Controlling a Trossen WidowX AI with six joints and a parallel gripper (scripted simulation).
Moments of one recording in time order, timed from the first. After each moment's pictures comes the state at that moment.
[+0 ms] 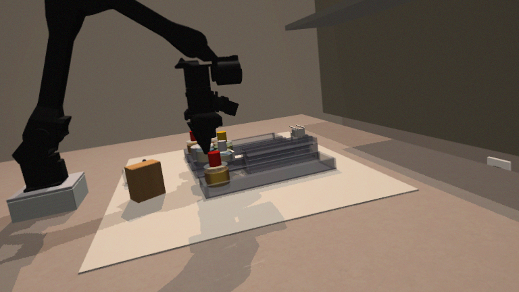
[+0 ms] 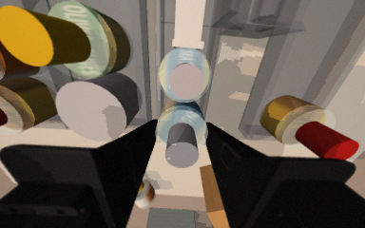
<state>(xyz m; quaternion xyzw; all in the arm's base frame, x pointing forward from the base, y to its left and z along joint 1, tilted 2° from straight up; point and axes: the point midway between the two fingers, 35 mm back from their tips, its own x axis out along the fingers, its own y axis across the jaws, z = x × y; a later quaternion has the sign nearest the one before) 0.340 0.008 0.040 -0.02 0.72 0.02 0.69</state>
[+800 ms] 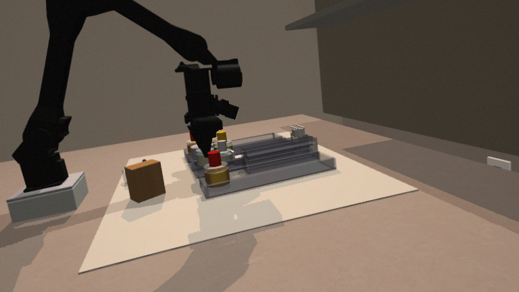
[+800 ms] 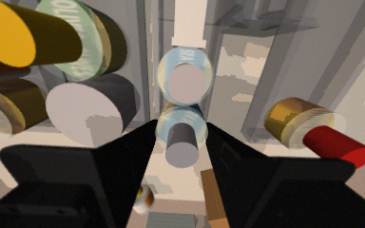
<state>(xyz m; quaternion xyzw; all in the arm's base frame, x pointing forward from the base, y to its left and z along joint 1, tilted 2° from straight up) 0.339 0.008 0.031 -0.02 0.72 0.02 0.69</state>
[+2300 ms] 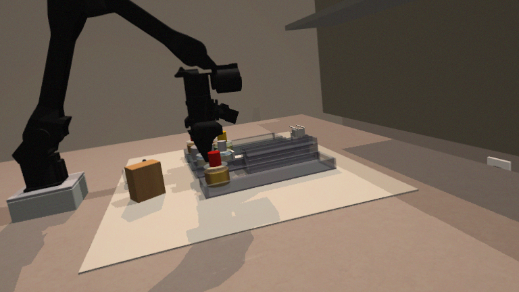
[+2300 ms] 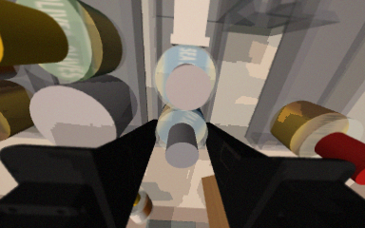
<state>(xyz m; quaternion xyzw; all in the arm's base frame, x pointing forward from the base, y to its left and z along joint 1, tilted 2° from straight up) 0.338 0.008 0.019 -0.02 0.72 0.02 0.70</state>
